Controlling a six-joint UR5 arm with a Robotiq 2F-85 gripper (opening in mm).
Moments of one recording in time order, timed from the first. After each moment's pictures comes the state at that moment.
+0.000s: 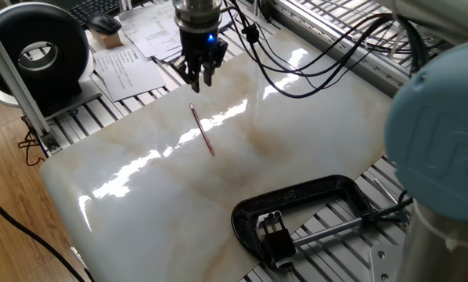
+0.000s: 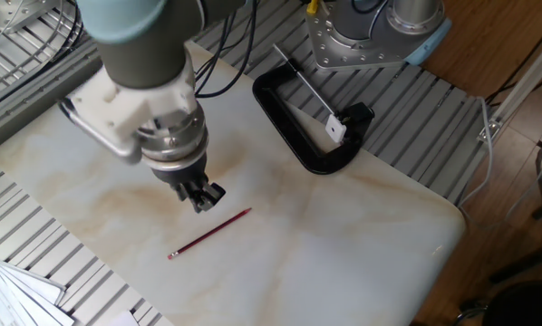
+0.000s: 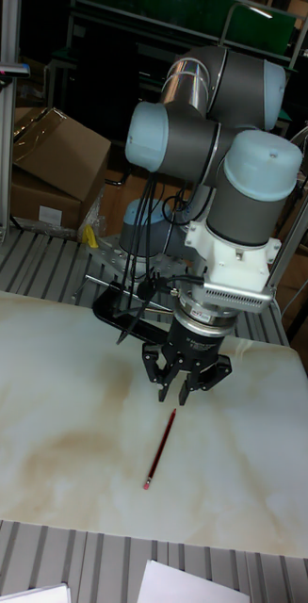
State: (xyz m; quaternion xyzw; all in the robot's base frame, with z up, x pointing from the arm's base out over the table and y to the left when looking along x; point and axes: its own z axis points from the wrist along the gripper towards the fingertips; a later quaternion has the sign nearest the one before) arm 0.621 0.062 0.125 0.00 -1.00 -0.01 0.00
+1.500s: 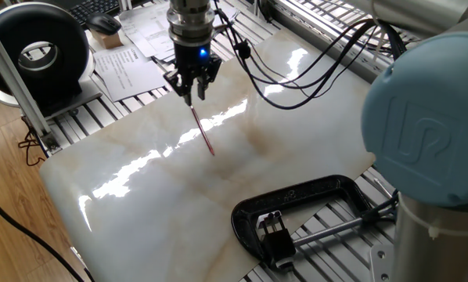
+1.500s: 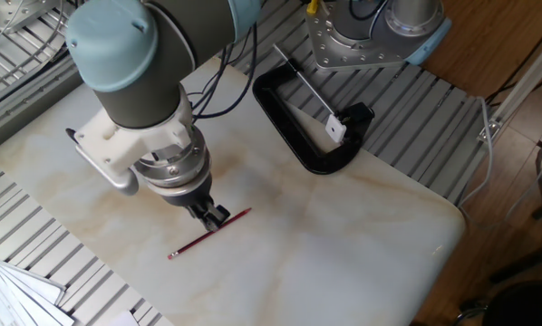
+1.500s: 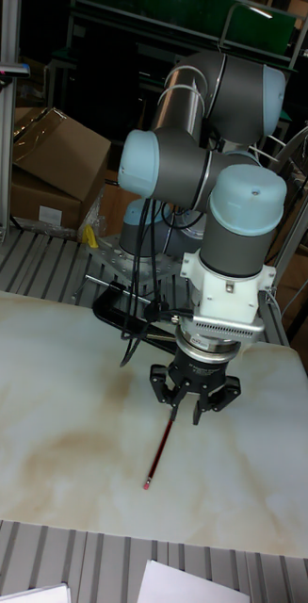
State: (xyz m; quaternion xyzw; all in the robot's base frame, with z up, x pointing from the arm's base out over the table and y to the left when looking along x) arm 0.632 0.094 0.096 -0.04 -1.00 -0.06 0.01
